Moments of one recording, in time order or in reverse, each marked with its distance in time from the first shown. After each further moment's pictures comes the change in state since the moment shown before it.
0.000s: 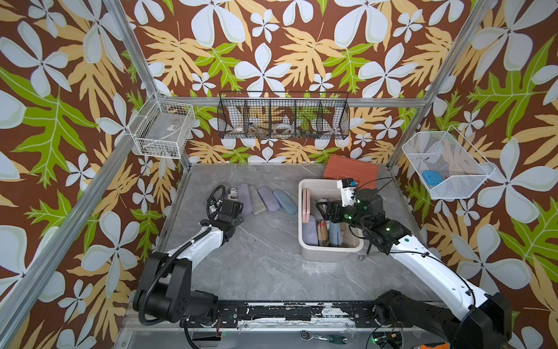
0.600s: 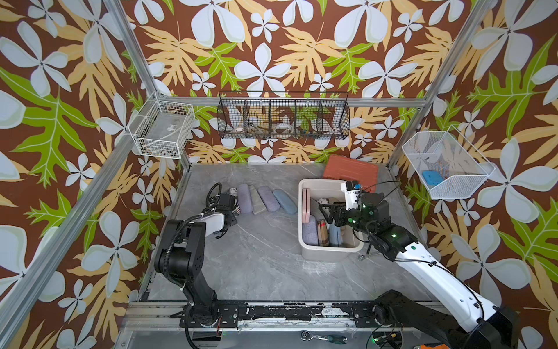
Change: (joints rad) left arm 0.108 0.249 0.113 0.003 0.100 0.109; right arm 0.000 -0.078 -0.032 0.000 0.001 -0.022
